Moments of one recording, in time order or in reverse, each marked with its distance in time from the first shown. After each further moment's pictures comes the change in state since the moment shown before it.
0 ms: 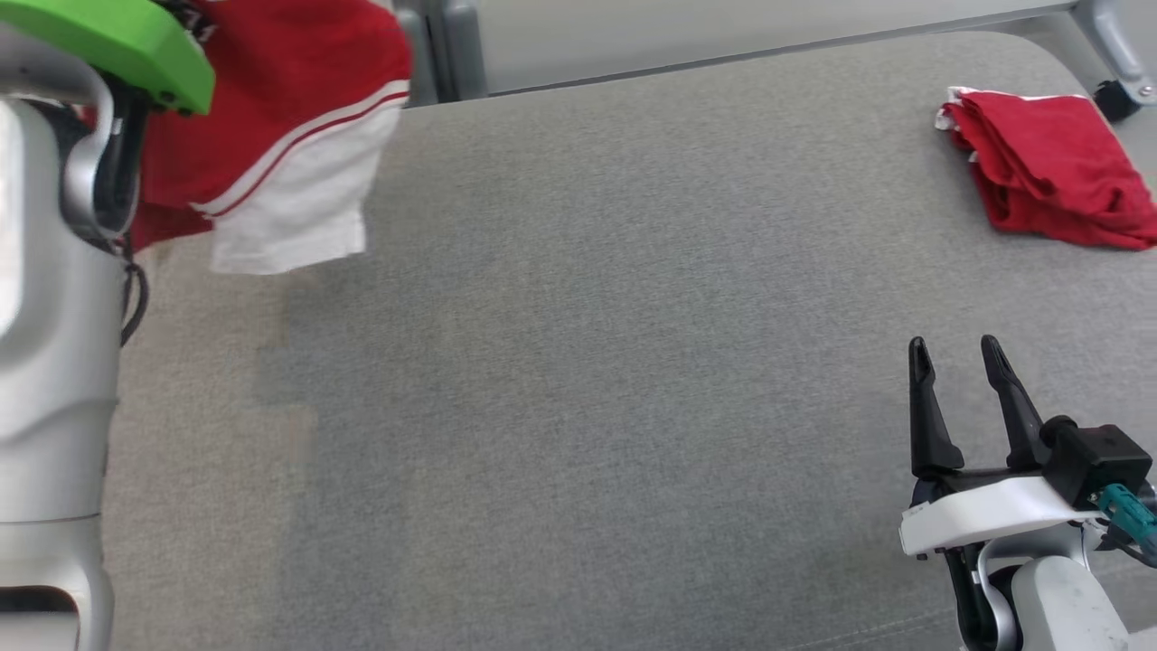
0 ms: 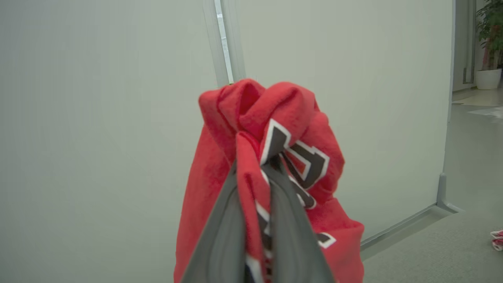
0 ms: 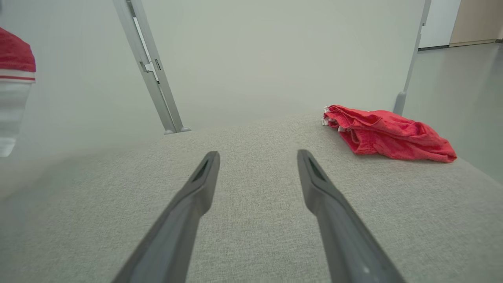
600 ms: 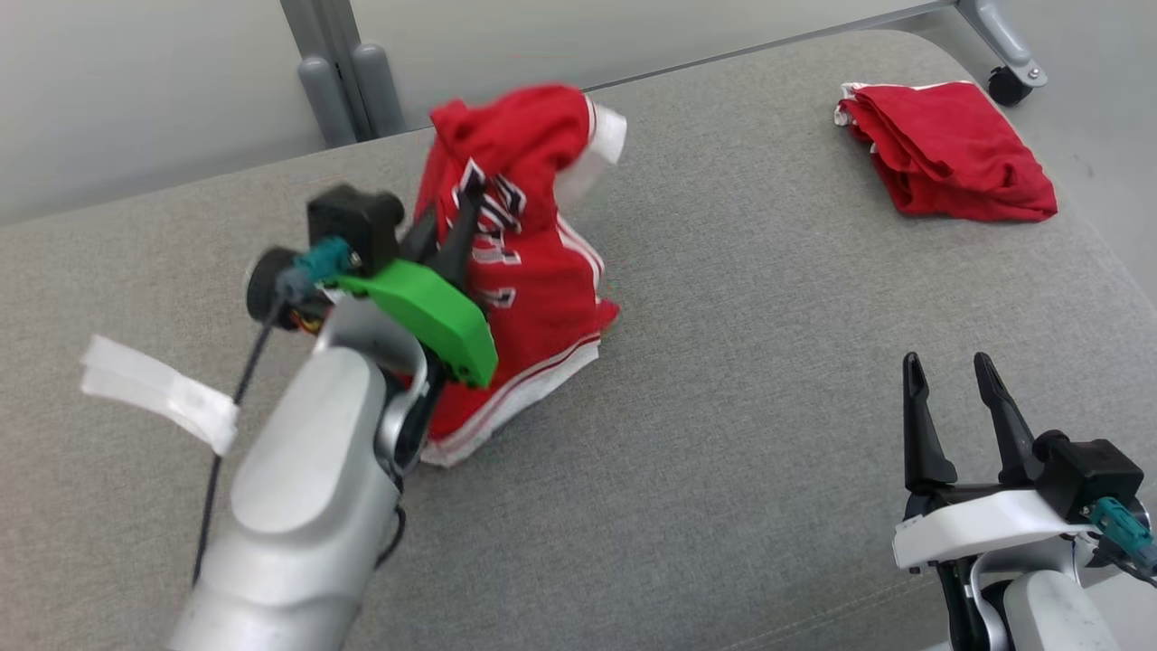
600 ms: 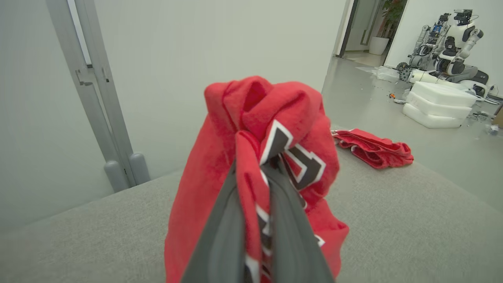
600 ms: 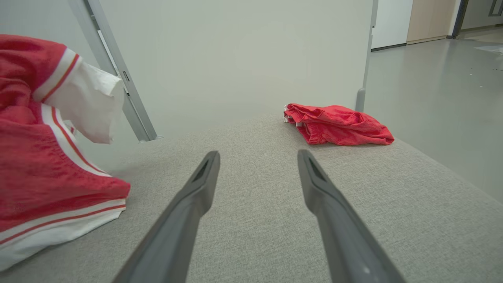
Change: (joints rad) left arm 0.333 -0.239 -0.174 0.064 -0.062 0.017 -0.056; right arm 0.022 0.020 0.000 0.004 0.009 0.000 0.000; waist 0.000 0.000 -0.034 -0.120
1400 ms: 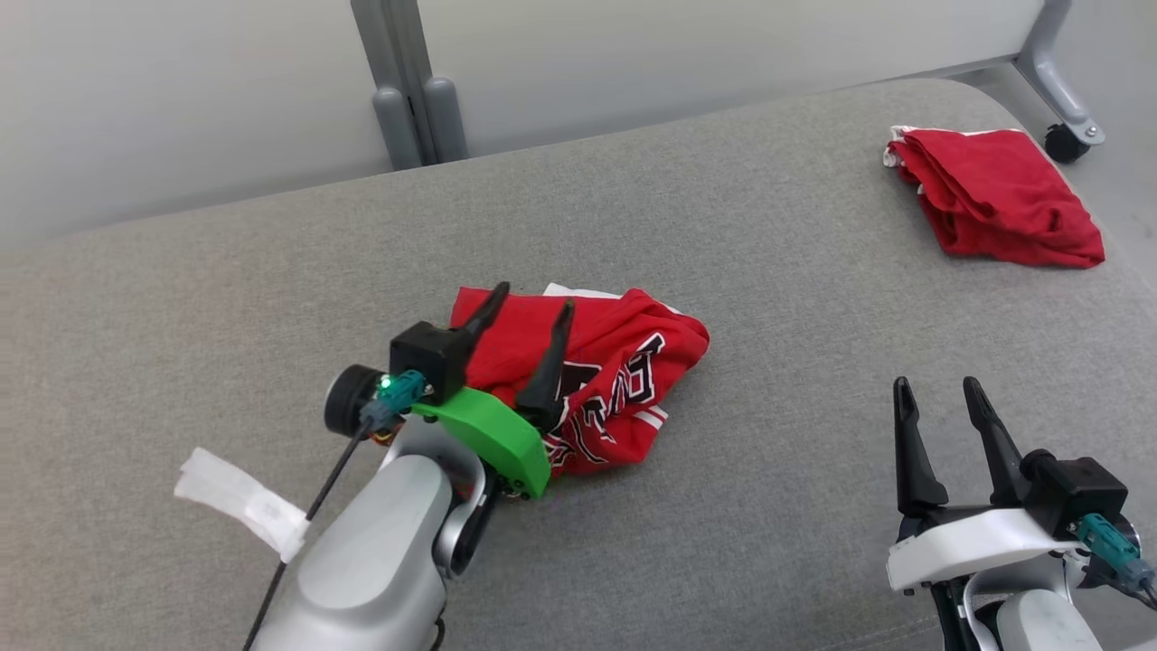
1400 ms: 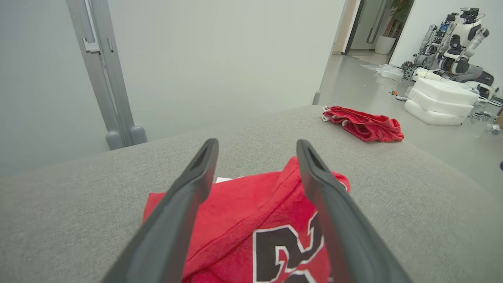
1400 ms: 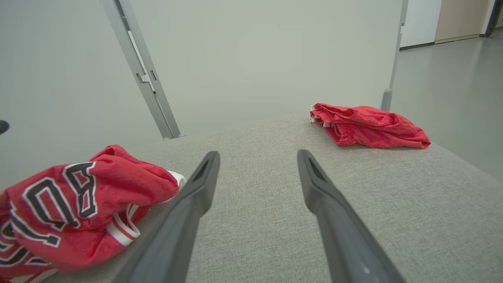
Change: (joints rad) left arm 0.127 -0.022 -0.216 0.093 -0.105 0.076 -0.191; right arm 0.023 0.002 0.012 0.023 -0.004 0.000 0.000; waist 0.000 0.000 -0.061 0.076
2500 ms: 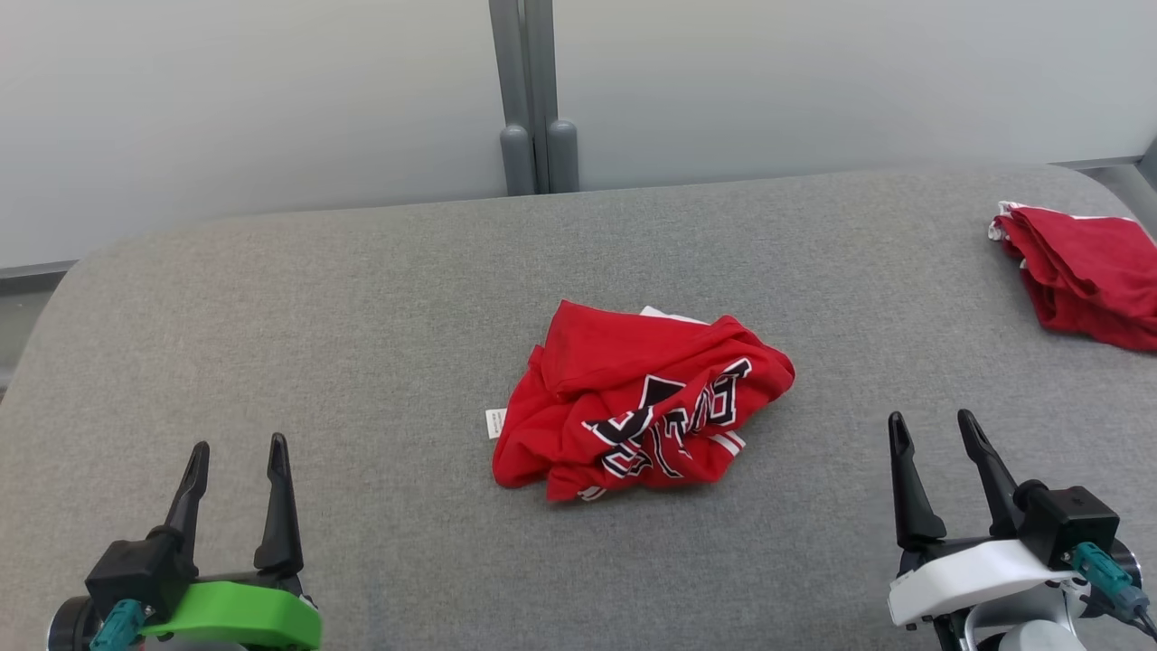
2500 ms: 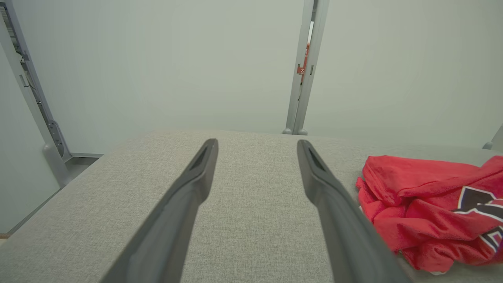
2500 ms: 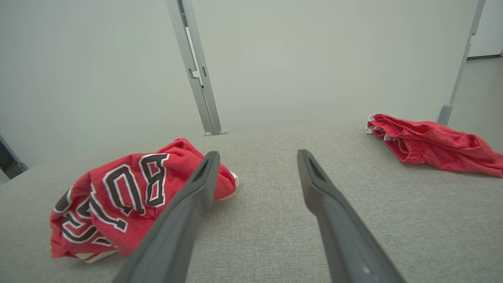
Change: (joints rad) left arm 0.558 0.132 0.562 -0.439 0.189 0.028 -0.007; right arm 0.059 -0.018 0.022 -0.009 -0.007 0.000 0.000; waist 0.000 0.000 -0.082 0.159
